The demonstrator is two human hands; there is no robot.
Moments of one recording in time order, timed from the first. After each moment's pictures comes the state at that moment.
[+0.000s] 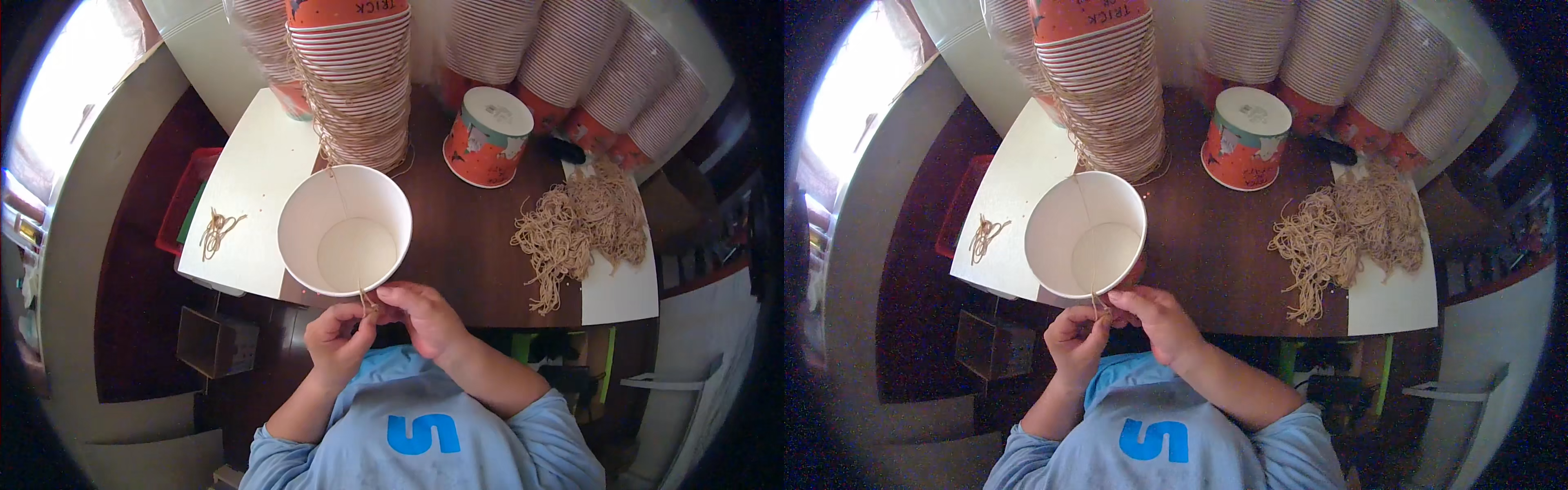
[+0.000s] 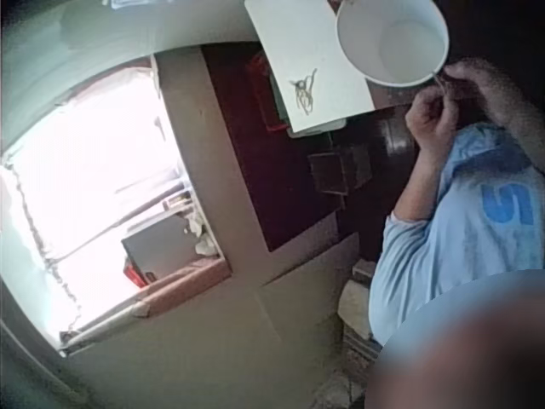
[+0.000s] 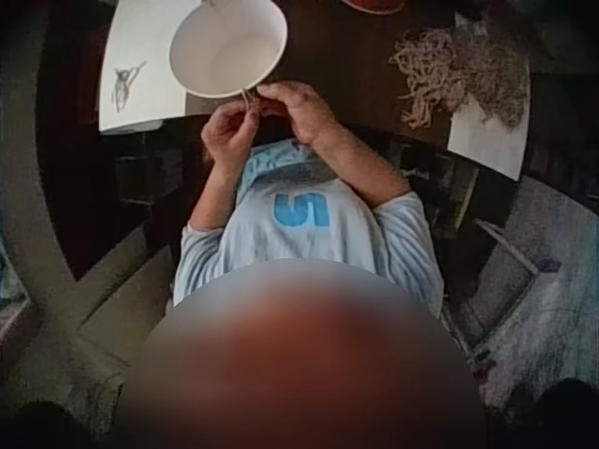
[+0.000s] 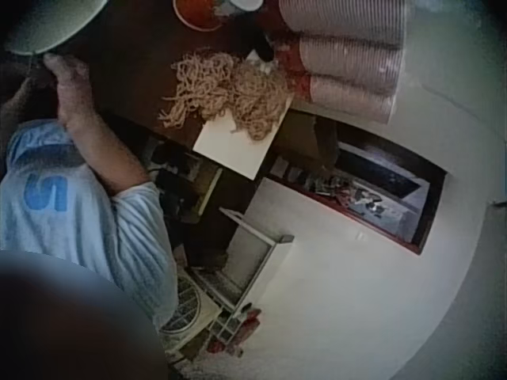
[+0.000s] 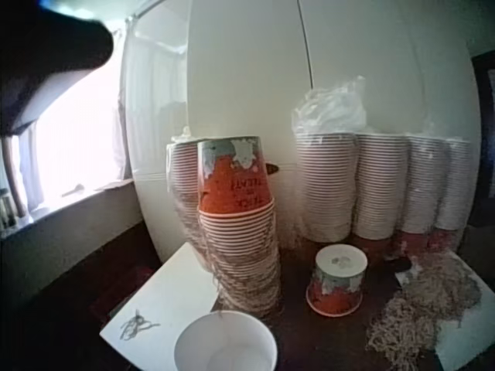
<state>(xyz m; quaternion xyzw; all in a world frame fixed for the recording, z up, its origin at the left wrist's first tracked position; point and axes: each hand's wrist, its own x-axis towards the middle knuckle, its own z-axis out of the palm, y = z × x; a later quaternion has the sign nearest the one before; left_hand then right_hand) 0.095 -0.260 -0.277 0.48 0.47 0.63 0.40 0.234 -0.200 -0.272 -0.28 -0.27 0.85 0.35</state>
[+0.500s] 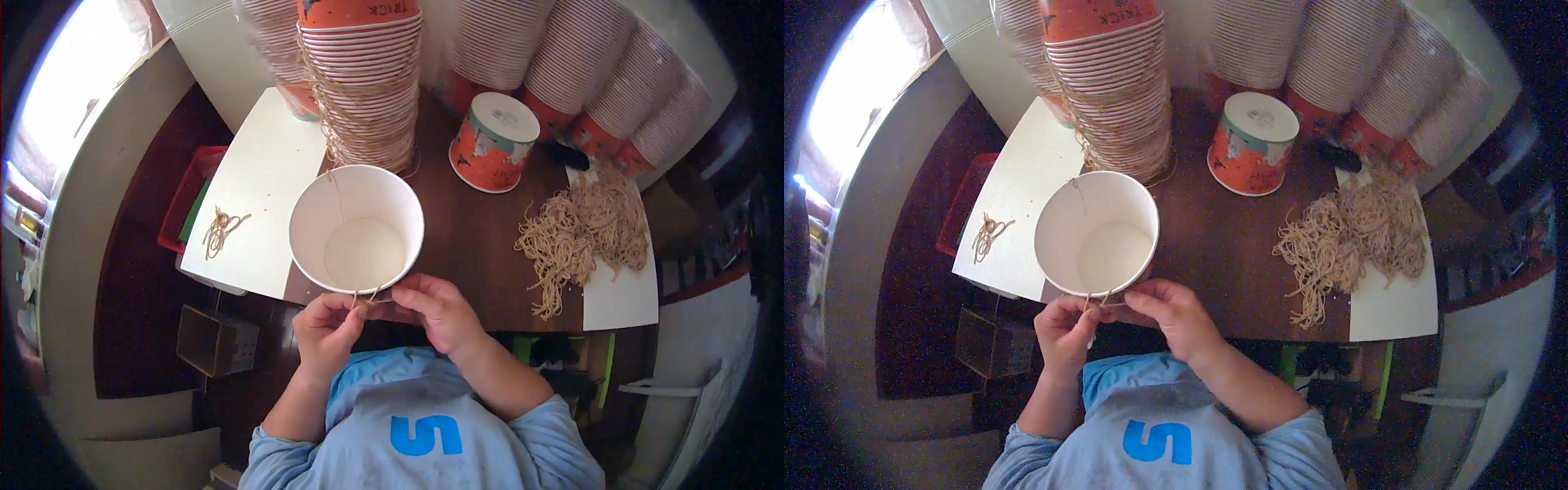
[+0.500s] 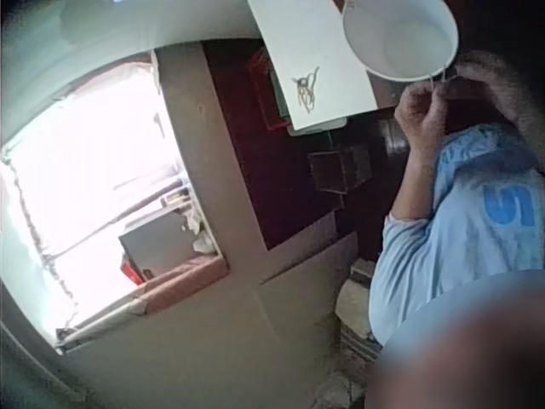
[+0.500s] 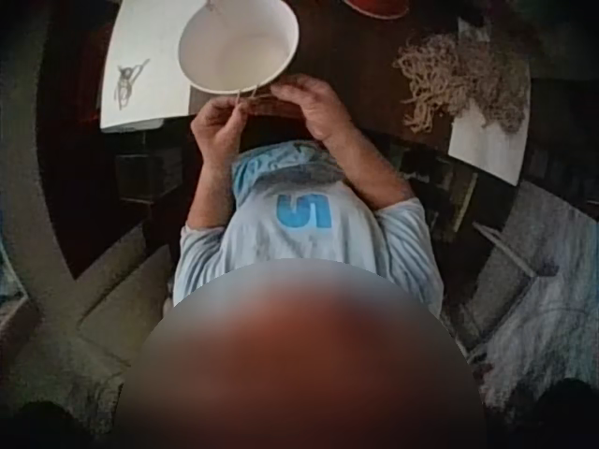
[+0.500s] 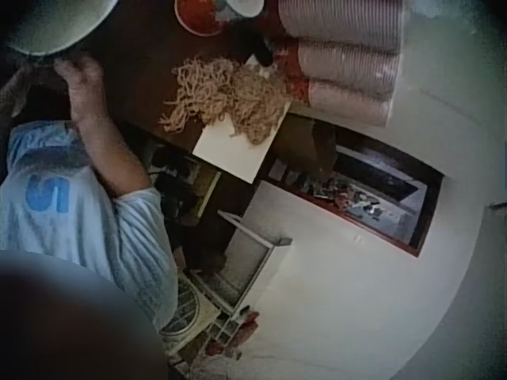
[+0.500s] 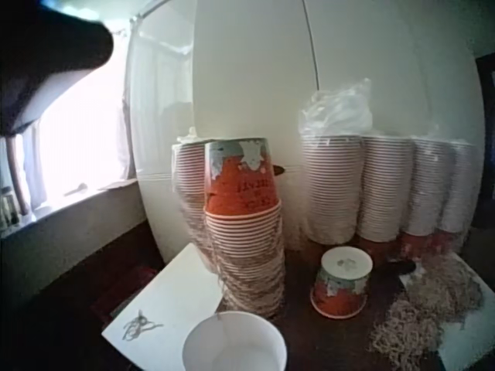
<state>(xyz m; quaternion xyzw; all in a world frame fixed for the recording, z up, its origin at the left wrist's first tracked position) 0.079 -0.250 -0.265 0.43 0.46 0.63 0.45 0.242 -0.195 -0.260 -0.32 -0.27 0.83 0.37</state>
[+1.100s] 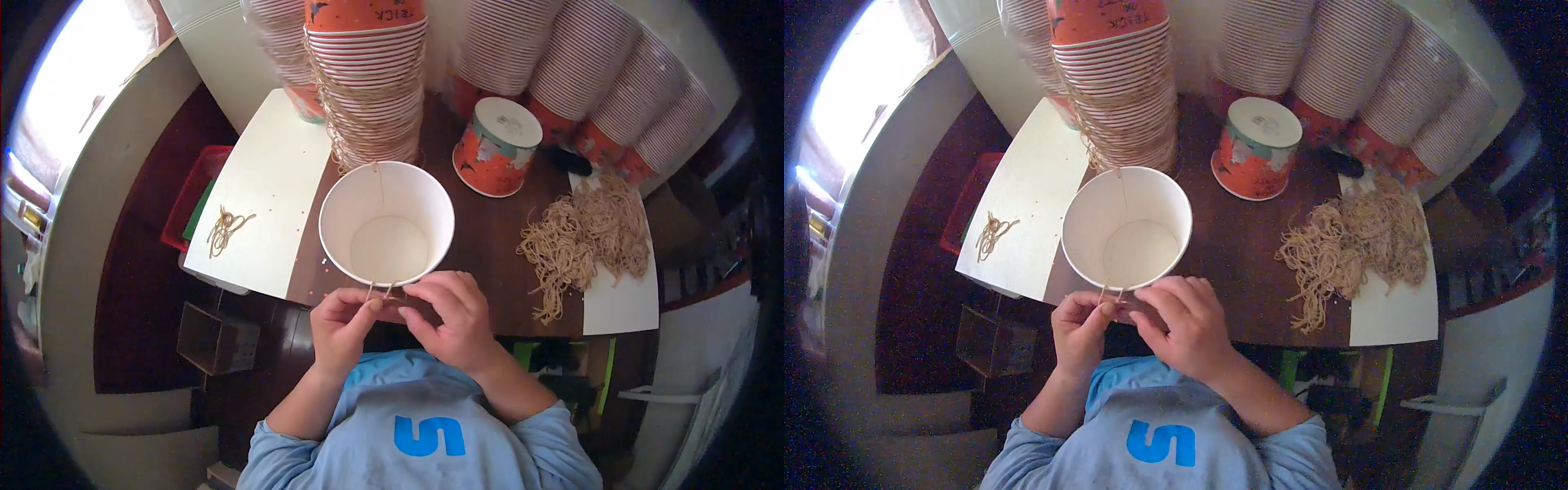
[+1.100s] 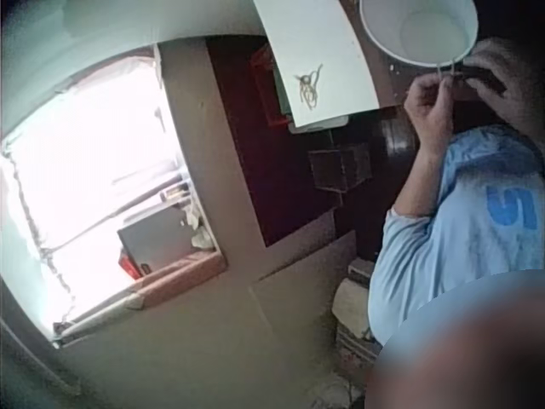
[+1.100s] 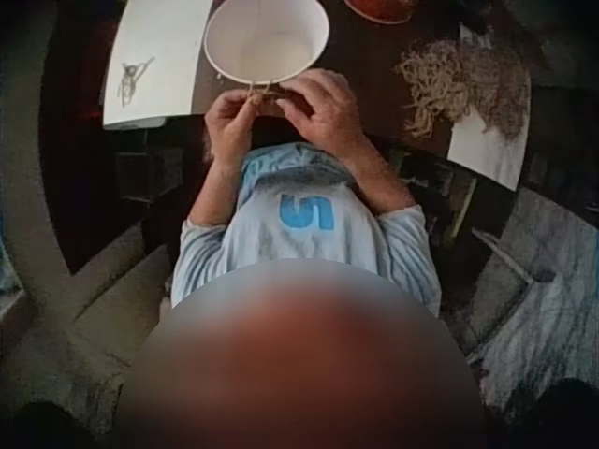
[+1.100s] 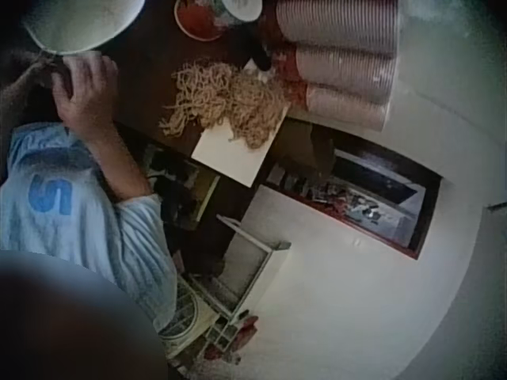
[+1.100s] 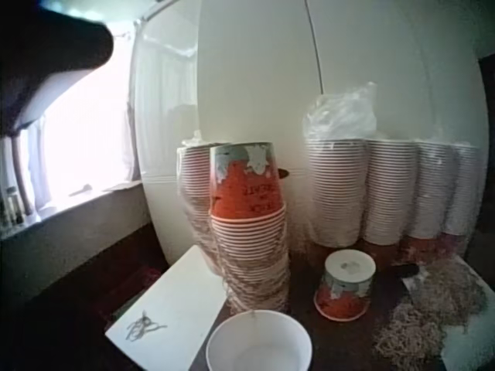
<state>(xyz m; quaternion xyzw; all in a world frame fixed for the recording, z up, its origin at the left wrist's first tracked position) 0.094 -0.242 -0.262 0.39 0.38 0.67 0.51 0.257 -0.198 -0.226 -0.34 -0.81 0.15 0.46</state>
